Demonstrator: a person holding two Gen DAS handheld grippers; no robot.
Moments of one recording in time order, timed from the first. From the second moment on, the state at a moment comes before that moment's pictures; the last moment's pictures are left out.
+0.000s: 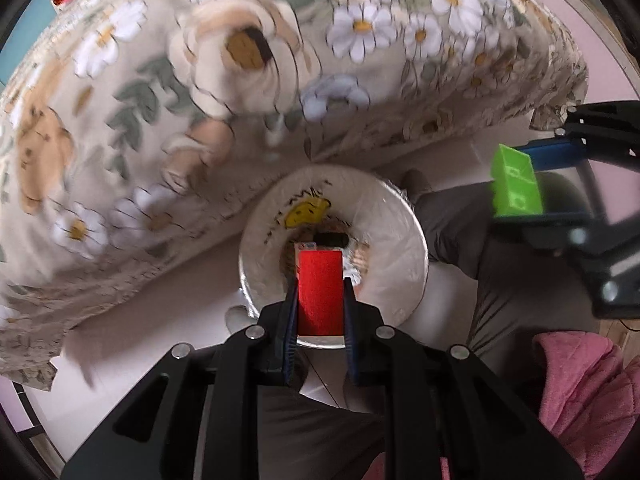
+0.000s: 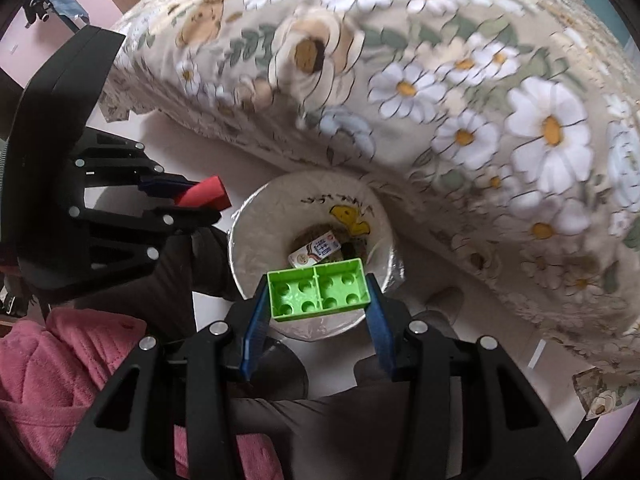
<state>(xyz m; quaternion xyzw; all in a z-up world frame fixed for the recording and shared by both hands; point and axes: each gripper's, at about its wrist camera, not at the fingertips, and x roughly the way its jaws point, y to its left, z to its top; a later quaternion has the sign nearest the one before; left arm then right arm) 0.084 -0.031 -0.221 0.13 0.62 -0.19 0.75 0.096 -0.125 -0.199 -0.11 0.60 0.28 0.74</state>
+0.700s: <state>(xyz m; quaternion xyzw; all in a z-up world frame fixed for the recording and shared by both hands) 0.107 -0.026 -0.316 0.11 0.69 -0.17 0.70 0.120 -0.103 -0.301 -0.08 0.67 0.26 0.69</state>
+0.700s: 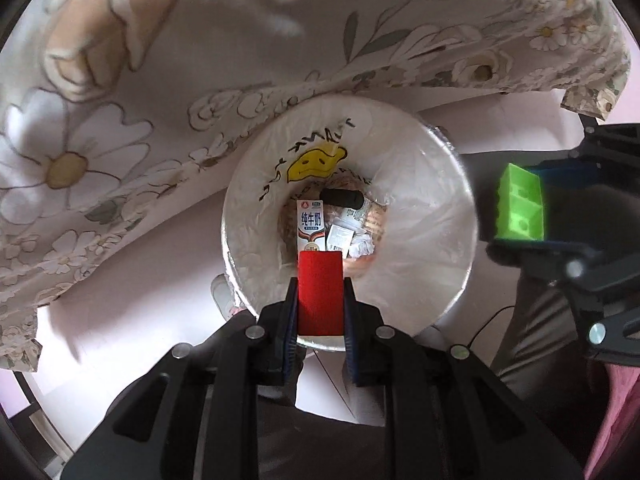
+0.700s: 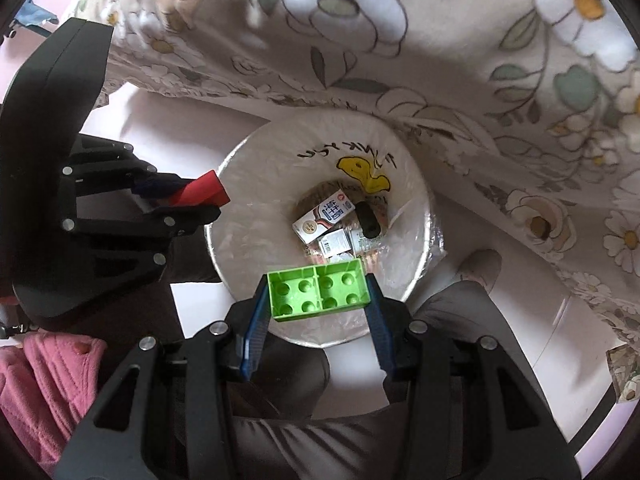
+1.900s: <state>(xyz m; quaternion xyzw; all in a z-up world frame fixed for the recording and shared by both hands) 0.133 -0.027 -0.438 0.04 0.77 -0.14 0.63 0.146 -0.087 -0.429 -0.09 0.75 0.21 0.62</state>
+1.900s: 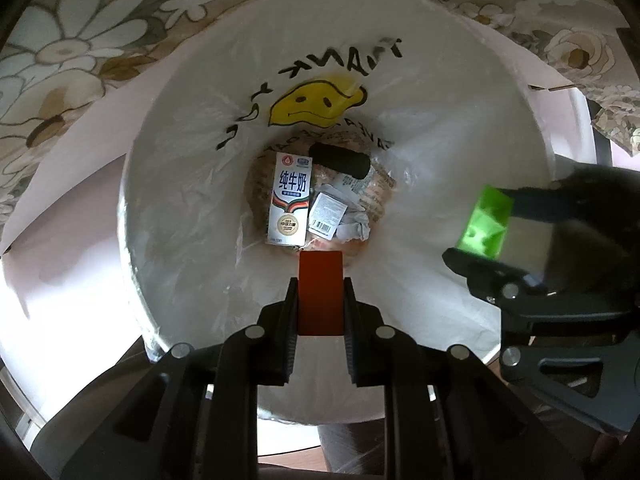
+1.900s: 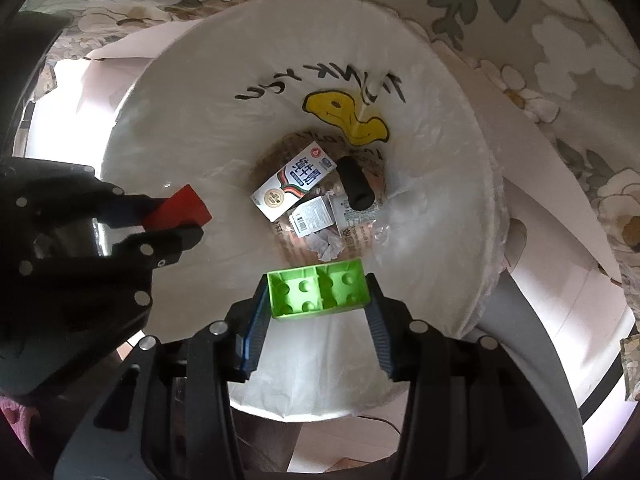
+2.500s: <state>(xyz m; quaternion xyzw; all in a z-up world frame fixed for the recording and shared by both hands) 0.141 -0.018 -0.434 0.05 0.76 -0.14 0.63 0.149 -0.093 -0.427 -0.08 0.75 0.19 0.63</state>
